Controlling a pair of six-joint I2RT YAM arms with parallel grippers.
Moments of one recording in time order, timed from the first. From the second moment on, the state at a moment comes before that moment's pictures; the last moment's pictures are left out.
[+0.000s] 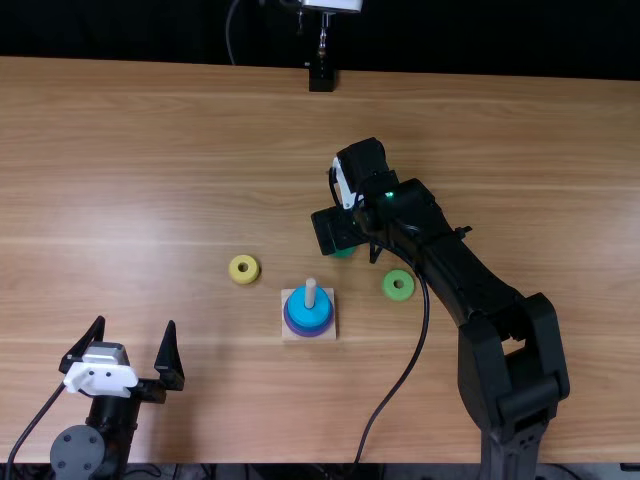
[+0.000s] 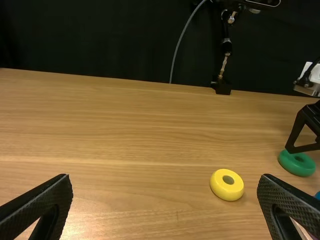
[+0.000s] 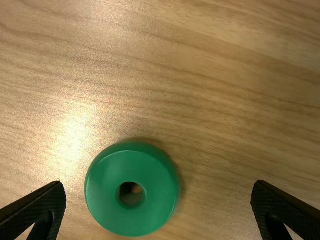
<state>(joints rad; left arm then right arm) -0.07 0.01 0.02 -0.06 0.03 -0.15 0.41 2.13 1.64 -0.70 -0.03 0.04</state>
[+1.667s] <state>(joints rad) -0.07 0.01 0.02 -0.06 0.03 -0.15 0.43 2.20 1.67 -0.72 -0.03 0.03</state>
